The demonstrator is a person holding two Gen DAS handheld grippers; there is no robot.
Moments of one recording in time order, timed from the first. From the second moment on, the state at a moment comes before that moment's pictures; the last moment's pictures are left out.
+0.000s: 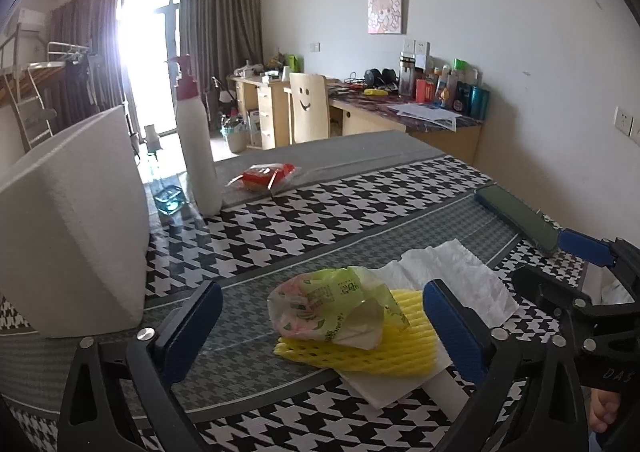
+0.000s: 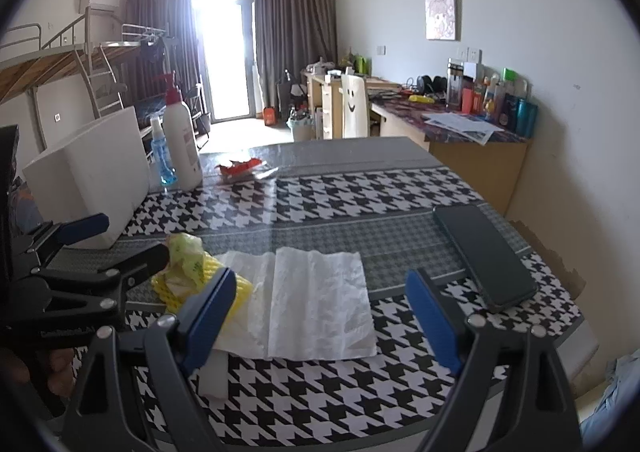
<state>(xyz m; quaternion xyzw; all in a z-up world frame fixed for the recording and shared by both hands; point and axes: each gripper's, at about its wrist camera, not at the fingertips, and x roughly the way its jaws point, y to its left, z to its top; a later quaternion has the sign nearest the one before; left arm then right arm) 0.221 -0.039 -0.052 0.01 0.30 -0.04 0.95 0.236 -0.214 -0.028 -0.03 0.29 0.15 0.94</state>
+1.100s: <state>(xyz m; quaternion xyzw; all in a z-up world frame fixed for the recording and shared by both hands) 0.246 -0.037 -0.085 0.00 0.36 -0.07 0.93 0.253 -0.197 -0.054 -0.03 0.34 0.17 0.93</state>
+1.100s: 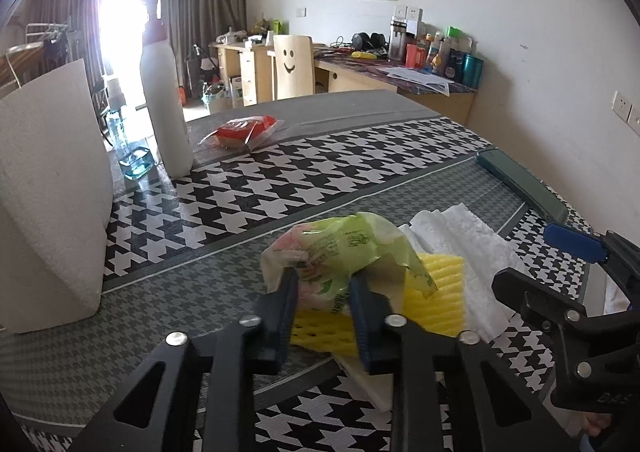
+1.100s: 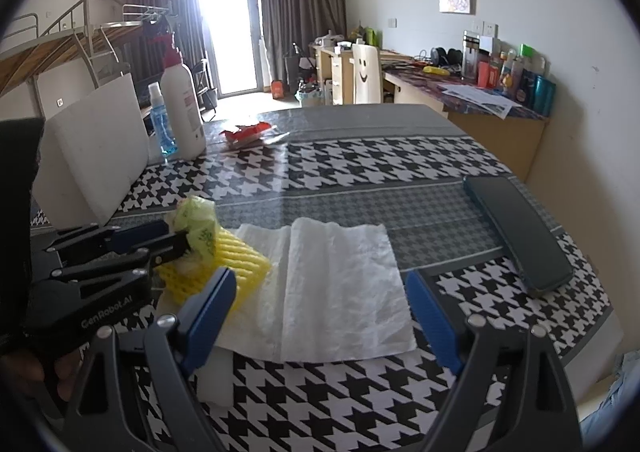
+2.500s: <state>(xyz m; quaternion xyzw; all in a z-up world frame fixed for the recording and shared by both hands) 0.248 -0.052 -0.078 0.02 0.36 -0.05 0.93 0.257 -0.200 -0.058 -0.03 0.34 0.18 0.92</state>
